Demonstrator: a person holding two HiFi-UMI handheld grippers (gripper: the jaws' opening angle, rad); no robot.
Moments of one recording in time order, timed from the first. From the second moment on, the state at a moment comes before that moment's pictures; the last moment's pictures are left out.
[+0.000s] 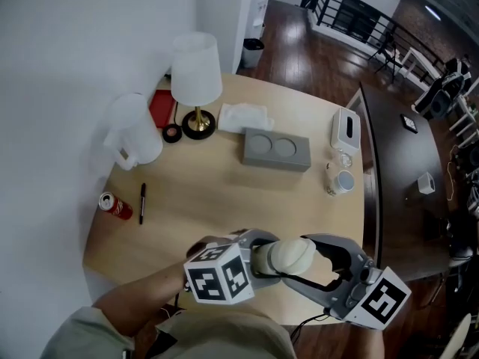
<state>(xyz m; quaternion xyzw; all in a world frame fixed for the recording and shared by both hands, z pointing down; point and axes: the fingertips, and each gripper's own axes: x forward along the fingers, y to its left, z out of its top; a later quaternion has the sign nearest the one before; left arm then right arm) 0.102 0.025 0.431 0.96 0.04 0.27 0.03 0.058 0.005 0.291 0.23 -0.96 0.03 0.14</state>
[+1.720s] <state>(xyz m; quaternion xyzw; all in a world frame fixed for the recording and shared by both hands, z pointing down) 0.093 0.075 0.393 0.95 0.22 0.22 0.04 0.043 0.030 0.268 0.18 -0.98 0.05 0.09</state>
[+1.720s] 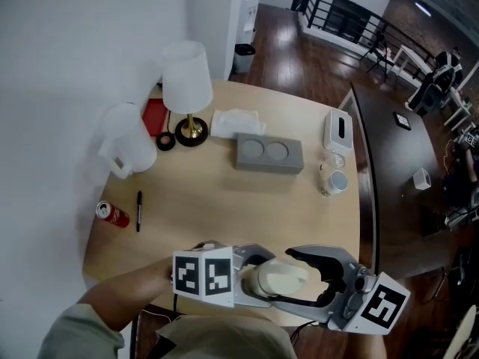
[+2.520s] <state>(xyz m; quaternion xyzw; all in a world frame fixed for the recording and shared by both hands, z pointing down) 0.102 0.024 0.412 0.97 0.03 0.25 0.01 0.040 0.012 0.280 0.31 -0.94 0.02 0.13</state>
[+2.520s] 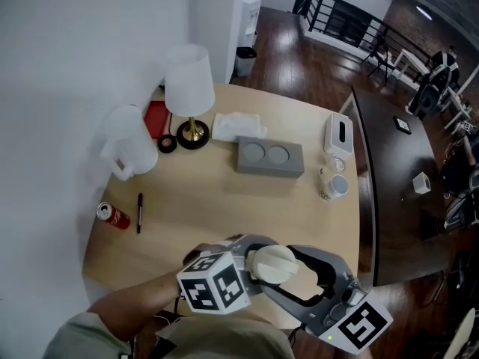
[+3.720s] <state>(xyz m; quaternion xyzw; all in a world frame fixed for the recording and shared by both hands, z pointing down) 0.098 0.071 0.399 0.96 0.16 0.22 0.10 0.054 0.024 0.276 0.20 -0.97 0.09 0.03</state>
